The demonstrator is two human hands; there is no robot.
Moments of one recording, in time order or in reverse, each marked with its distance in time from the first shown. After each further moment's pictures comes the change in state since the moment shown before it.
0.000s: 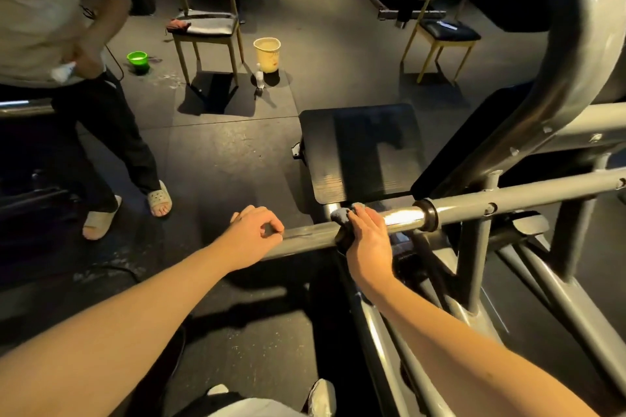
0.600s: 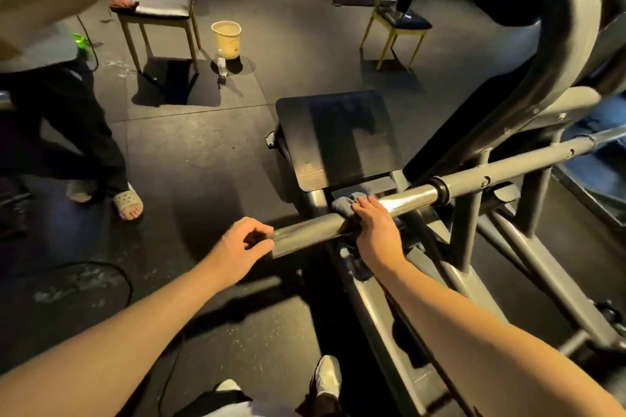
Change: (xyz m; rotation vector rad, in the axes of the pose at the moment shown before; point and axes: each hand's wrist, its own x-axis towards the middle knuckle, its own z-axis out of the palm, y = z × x) left_hand -0.044 -0.103 -0.037 -0.343 -0.066 0.074; right_hand -0.025 -0.074 0.021 -0.205 0.000 0.075
